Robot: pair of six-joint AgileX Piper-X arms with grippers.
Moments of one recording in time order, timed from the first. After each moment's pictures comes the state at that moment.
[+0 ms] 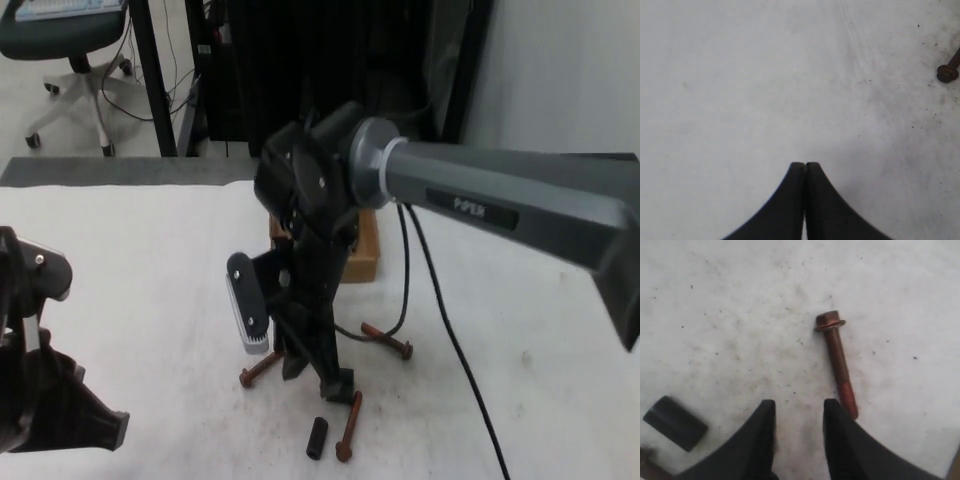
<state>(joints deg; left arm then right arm) -12.2 43.9 -29.0 40.7 -7.6 7.8 42.2 120.4 -97.0 59.2 -11.9 -69.2</state>
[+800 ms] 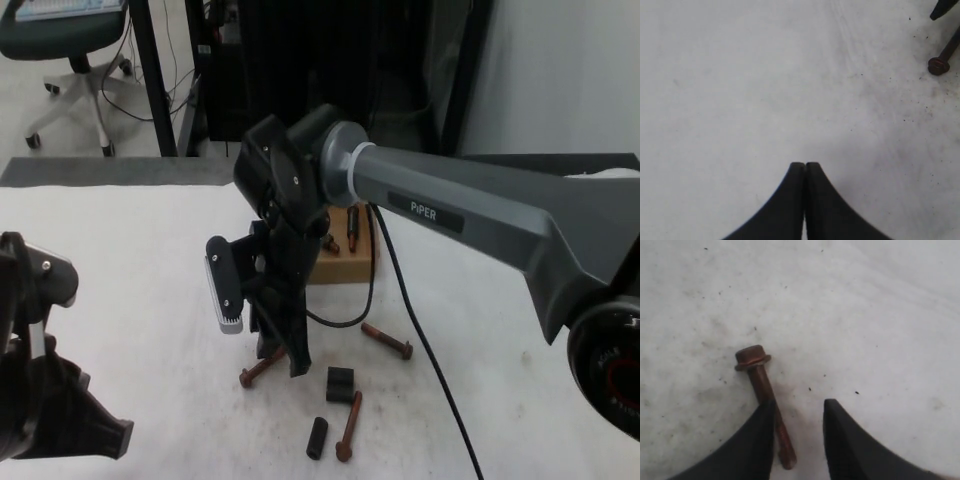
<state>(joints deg) -13.5 43.9 -28.9 41.6 -7.6 7.3 42.2 129.0 -107.0 57.0 -12.0 -67.9</state>
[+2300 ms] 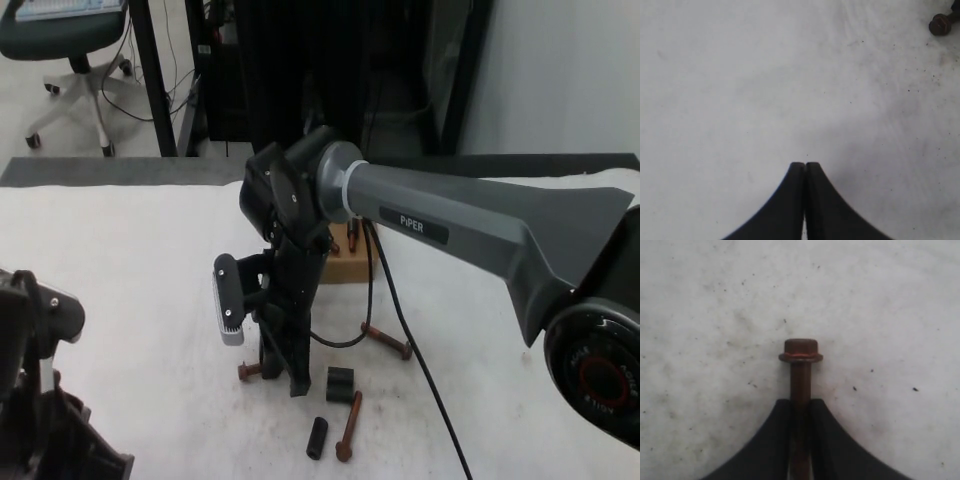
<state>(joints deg) -13.5 43.6 -25.4 41.5 -7.6 7.3 41.7 132.0 -107.4 60.9 -14.6 -60.6</state>
